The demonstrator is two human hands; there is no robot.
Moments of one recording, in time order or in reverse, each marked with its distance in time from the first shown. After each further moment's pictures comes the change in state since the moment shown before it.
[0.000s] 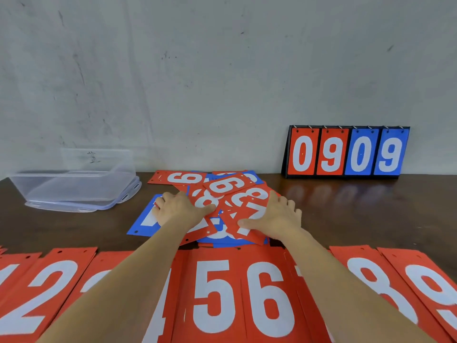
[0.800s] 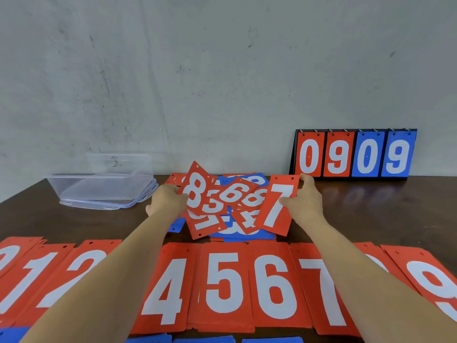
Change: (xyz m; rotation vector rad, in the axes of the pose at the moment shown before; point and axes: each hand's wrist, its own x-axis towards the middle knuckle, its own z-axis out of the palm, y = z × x) left_hand -0.004 -0.043 -0.041 -0.481 0.104 -0.008; right_hand -0.009 0.016 -0.036 0.693 0.275 0.017
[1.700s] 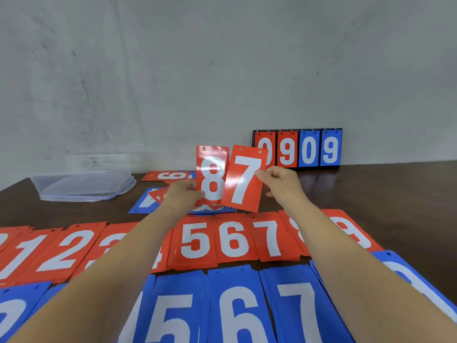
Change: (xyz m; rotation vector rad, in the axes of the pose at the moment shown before) left_hand -0.135 0.041 -0.004 -0.407 -0.310 0.241; right_hand -0.100 -0.021 -0.086 0.269 -0.076 -0.143
